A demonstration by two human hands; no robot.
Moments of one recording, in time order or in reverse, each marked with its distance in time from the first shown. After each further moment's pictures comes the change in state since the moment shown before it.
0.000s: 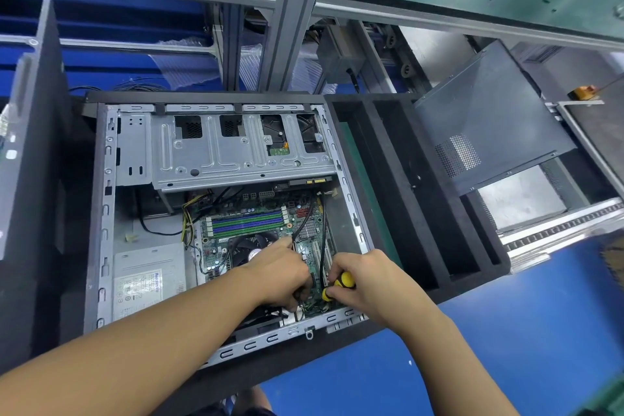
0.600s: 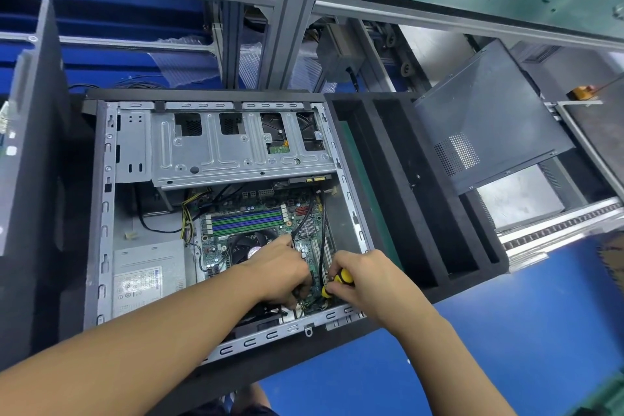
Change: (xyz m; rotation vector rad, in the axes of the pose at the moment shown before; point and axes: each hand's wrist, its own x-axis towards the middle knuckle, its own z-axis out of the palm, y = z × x) left_hand -0.001 0.001 -0.001 -0.015 -0.005 -0.005; right_hand -0.002 -0.002 0.003 -0.026 0.019 0.022
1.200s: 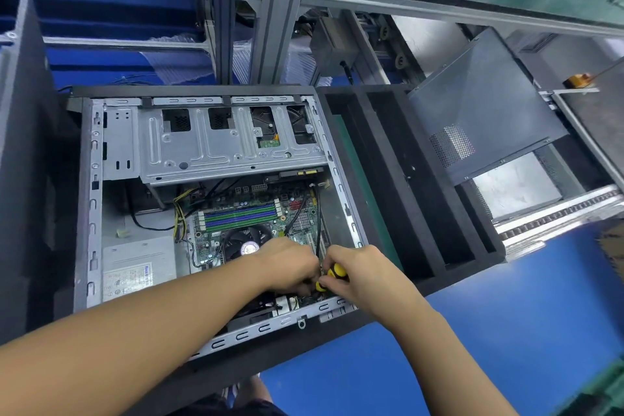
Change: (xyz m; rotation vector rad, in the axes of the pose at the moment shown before) left_hand 0.022 0.007 0.000 -0.053 0.008 0.006; right_hand -0.005 0.003 0.004 0.068 0.033 -0.035
